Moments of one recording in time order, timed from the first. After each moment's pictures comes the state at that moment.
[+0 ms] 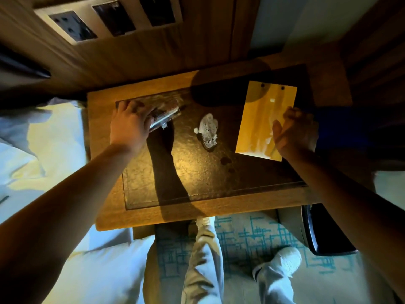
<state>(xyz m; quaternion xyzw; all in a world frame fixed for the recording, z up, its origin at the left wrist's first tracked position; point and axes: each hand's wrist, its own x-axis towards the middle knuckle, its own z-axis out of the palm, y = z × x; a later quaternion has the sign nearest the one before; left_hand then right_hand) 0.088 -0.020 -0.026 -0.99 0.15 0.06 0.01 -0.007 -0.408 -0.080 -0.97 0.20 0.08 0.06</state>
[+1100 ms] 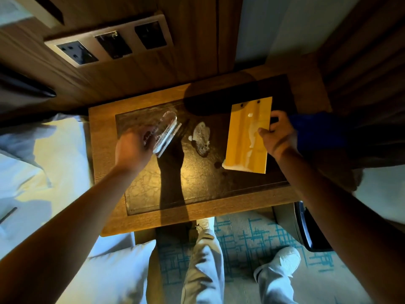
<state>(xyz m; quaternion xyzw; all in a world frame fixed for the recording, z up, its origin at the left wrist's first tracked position) 0.046 -0.047 0.015 -0.98 0.07 0.08 -0.14 -0.008 -0.401 -0.045 -0.82 0.35 0.10 0.44</state>
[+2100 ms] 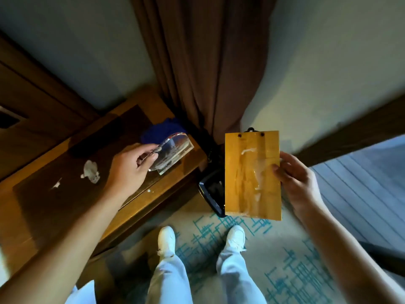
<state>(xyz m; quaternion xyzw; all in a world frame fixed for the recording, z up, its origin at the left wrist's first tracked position) -0.156 -0.367 0.149 -0.89 0.32 0.14 -0.30 -0.432 -0.633 0.127 -0.61 0.44 -0.17 0.63</state>
